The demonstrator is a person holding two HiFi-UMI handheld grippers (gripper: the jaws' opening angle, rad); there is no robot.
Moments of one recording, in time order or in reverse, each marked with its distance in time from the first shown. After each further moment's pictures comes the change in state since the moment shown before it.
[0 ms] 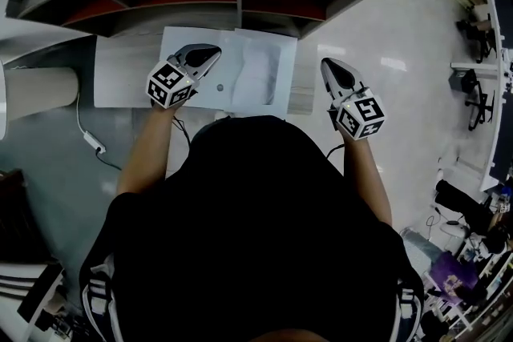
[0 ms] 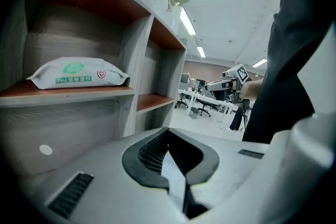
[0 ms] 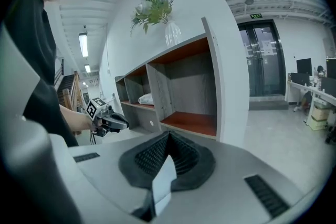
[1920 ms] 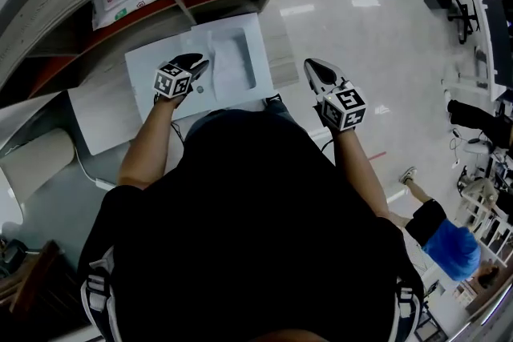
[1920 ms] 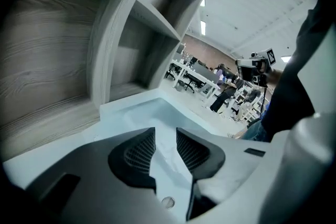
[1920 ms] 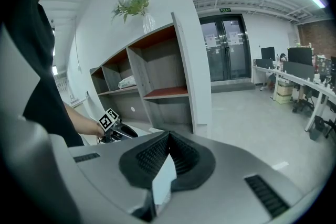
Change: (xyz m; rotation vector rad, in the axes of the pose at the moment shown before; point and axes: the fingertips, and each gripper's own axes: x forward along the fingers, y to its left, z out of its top) left arm 0.112 0.004 -0.172 -0.134 0.341 -0.230; right arm -0.062 0.002 -0.112 0.193 0.098 -0.283
